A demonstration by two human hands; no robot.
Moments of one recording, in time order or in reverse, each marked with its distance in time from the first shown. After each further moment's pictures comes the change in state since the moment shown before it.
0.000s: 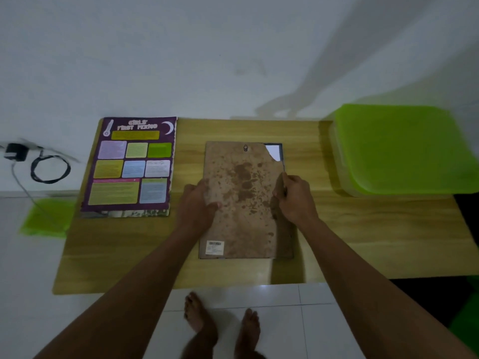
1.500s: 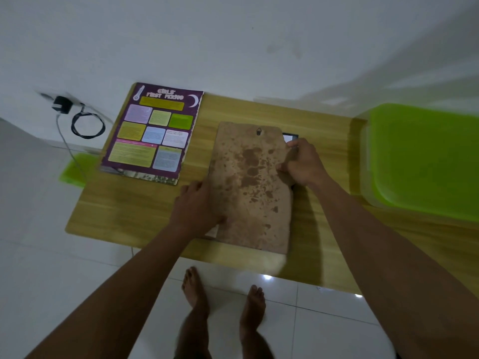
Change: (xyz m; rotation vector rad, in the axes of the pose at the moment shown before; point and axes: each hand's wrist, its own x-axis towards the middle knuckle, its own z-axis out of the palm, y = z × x) left_hand -0.055 0.000 0.002 0.261 -0.098 -0.067; right_hand 0.073 -0.018 -0.019 0.385 -0.179 0.032
